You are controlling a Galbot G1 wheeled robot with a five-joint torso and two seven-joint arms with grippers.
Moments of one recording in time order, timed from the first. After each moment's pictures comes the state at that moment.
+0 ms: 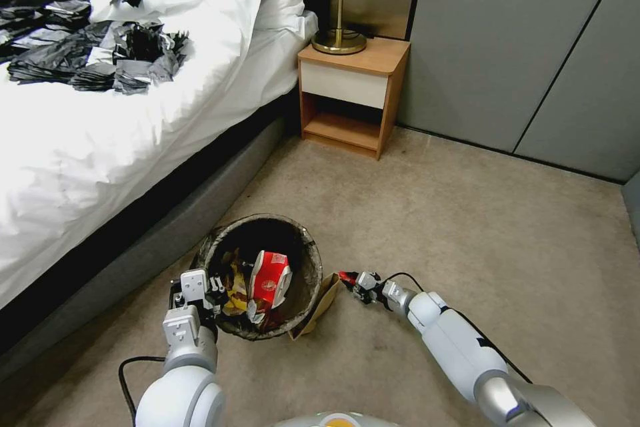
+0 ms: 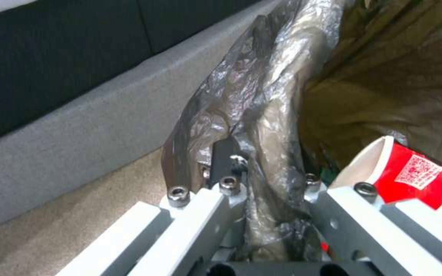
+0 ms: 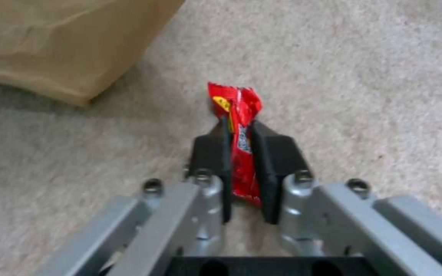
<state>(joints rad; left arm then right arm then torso) 1.67 -1.43 -0.46 -2.21 -0.19 0.38 -0.41 -0.71 1.41 0.10 0.53 -0.29 0.44 -0.45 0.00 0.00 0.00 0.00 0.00</state>
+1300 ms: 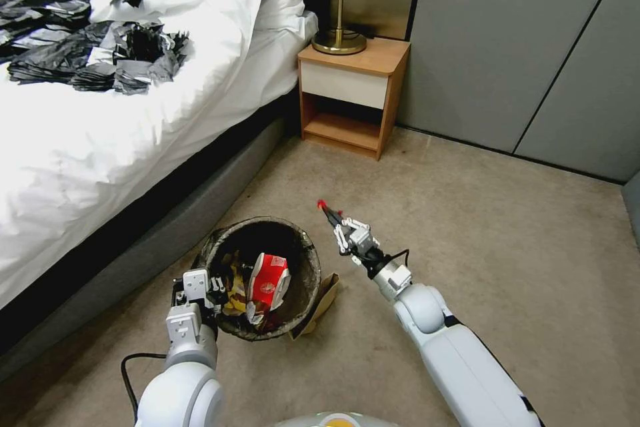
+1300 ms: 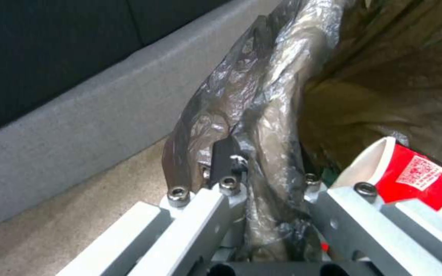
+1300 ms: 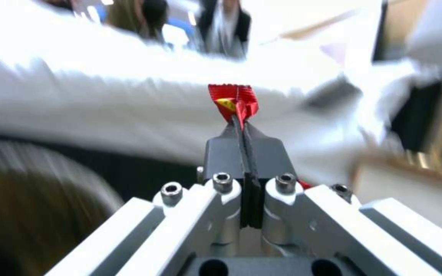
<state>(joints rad) 1.64 -1.40 -0.45 -2.16 -0.20 0.39 -0.41 -1.10 1.29 0.09 1.67 0.11 0.50 -0.30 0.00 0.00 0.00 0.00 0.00</state>
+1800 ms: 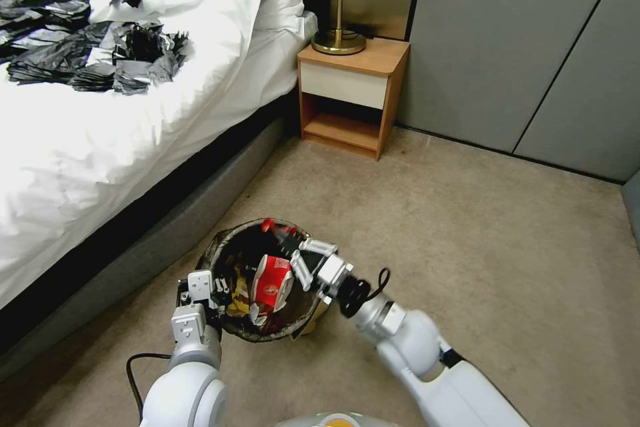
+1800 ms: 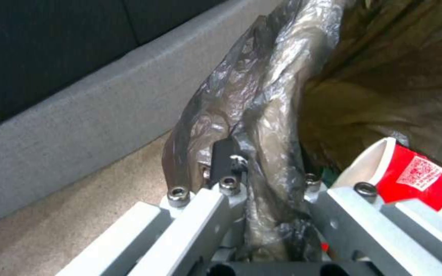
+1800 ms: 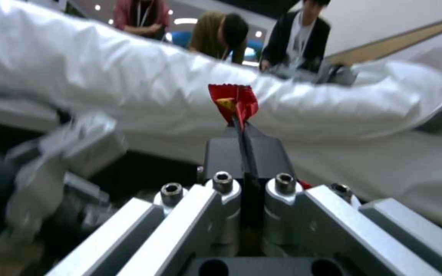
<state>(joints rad) 1.64 -1.41 -0.44 -2.16 -0.19 0.39 -0.41 -1.17 1.26 -0.07 1.76 0.08 0.51 -0.34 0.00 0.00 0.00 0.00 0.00</state>
